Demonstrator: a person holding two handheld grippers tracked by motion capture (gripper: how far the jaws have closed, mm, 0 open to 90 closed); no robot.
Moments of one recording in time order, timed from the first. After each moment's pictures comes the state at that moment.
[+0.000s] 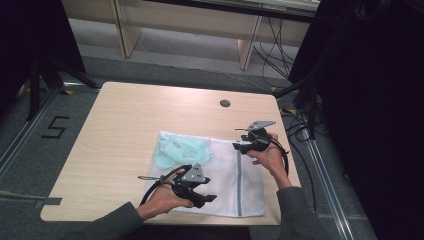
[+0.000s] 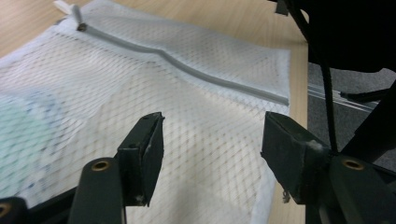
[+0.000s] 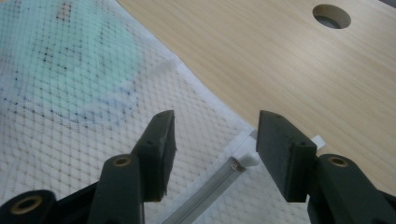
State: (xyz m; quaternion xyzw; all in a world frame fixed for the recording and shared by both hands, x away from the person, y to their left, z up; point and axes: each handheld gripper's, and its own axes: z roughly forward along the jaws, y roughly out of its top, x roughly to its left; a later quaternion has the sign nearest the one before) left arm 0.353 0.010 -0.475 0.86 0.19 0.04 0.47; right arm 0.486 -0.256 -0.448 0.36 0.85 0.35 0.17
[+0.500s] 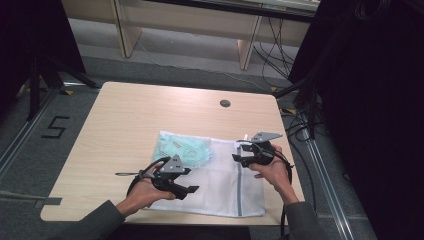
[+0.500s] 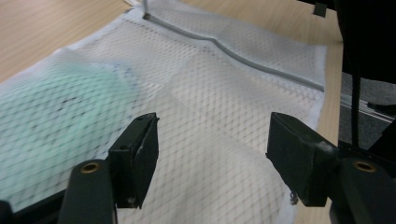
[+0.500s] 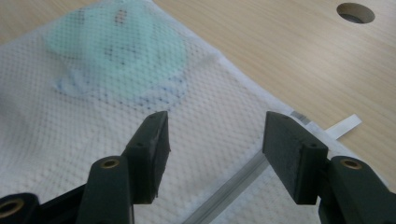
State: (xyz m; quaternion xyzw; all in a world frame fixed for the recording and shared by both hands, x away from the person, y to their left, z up) left arm 0.362 0.062 -0.466 0.85 0.23 0.08 0.47; right arm 0.440 -0.261 -0.443 0.34 0.85 0.38 0.15
